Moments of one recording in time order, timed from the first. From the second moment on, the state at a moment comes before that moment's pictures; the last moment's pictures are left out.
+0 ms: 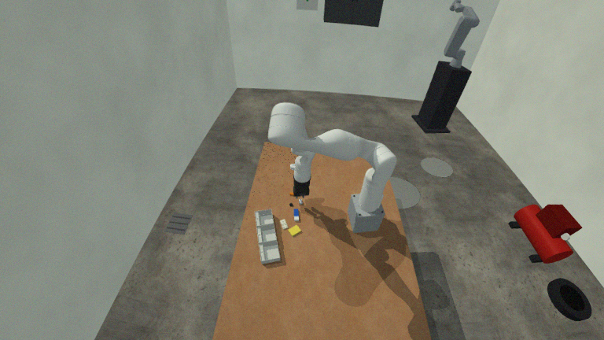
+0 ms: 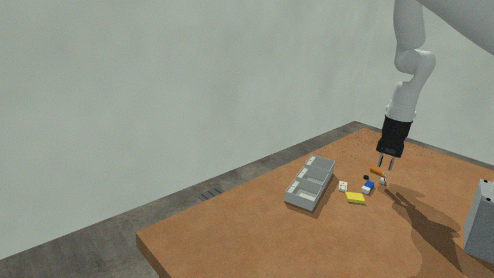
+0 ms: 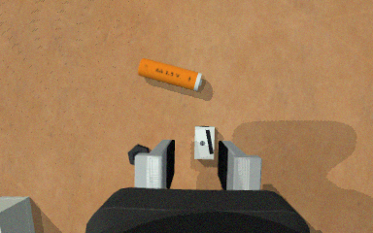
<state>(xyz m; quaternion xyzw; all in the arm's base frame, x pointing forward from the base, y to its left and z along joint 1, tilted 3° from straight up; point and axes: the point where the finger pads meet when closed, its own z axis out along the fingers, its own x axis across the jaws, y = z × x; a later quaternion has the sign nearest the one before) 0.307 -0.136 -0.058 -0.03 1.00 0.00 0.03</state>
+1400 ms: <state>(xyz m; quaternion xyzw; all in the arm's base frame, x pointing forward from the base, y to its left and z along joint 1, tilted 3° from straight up) 0.307 -0.138 -0.109 -0.03 1.00 0.00 0.03</state>
